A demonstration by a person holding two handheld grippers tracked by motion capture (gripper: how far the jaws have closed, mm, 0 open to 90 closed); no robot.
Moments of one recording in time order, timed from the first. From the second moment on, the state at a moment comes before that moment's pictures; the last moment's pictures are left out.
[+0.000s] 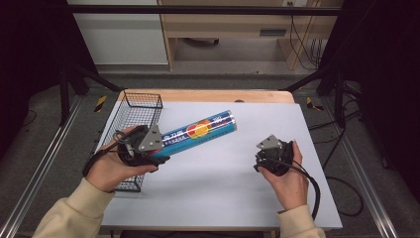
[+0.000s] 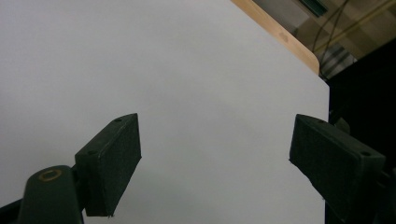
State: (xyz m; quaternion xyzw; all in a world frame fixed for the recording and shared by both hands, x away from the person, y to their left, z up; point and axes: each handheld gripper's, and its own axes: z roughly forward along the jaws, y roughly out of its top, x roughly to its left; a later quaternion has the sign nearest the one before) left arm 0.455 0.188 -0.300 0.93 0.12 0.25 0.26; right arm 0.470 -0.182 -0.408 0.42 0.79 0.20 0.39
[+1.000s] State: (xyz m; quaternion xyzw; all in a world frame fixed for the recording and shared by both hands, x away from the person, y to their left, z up) left arm 0.430 0.237 -0.267 0.87 0.33 0.29 0.23; right arm 0.453 -0.186 -0.441 0.48 0.74 0.22 0.42
